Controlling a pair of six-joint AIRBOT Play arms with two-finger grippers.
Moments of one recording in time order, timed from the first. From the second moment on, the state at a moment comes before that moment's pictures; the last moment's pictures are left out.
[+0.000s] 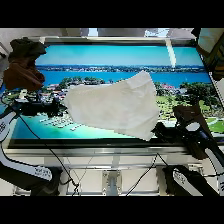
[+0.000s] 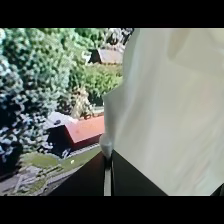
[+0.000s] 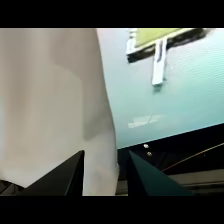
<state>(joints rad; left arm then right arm) 0.39 -1.70 0.98 0.68 -1.03 -1.16 -0.22 -0.98 0.35 -0.89 0.91 1.57</state>
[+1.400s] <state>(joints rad) 0.39 -1.45 0.98 0.49 -1.18 -1.01 -0.23 -0.73 0.49 -0.68 0.97 1.36</state>
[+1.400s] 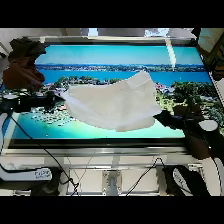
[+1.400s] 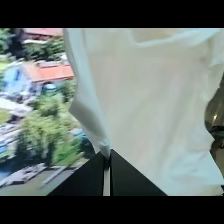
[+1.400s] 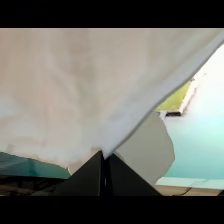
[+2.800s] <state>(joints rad) 0.40 -0.70 1.01 0.90 -1.07 -1.32 -0.22 -0.83 1.14 -0.90 0.96 1.28</state>
